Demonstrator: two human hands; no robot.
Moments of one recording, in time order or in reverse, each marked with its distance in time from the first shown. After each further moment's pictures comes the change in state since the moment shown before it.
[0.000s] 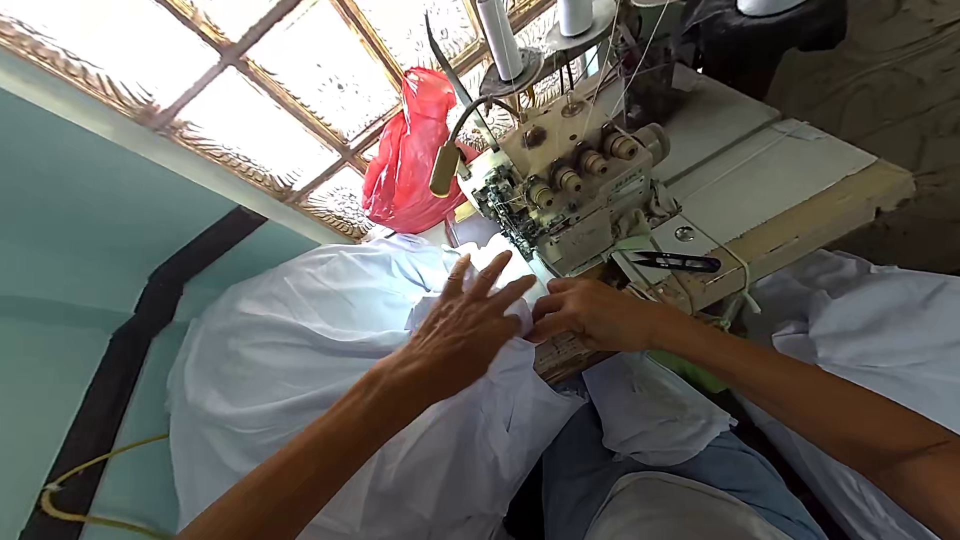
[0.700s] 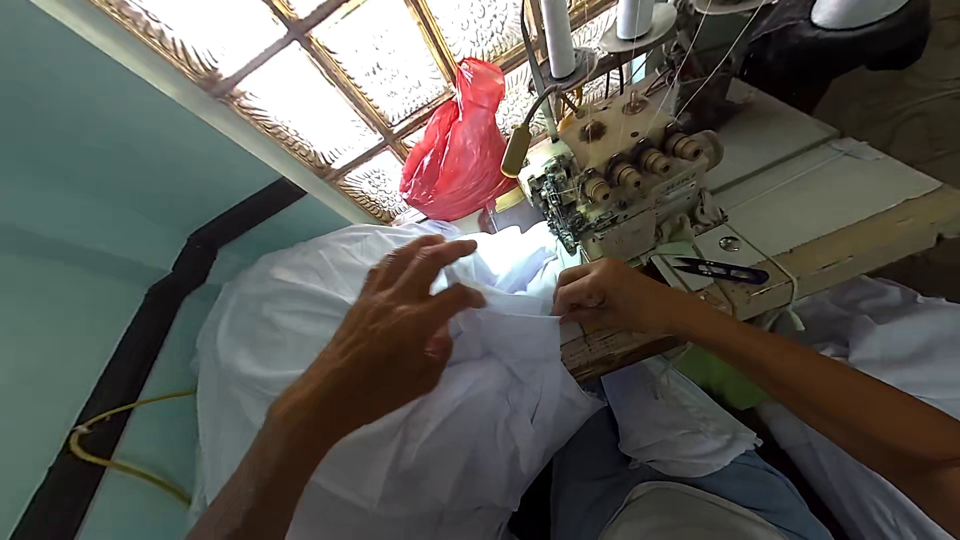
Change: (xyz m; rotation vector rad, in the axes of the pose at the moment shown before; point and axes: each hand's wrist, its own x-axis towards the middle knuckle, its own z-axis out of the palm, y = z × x) left_hand -0.088 -0.022 -0.034 -0.130 0.304 -0.173; right_hand 0.036 0.005 0.003 0.098 0.026 0.040
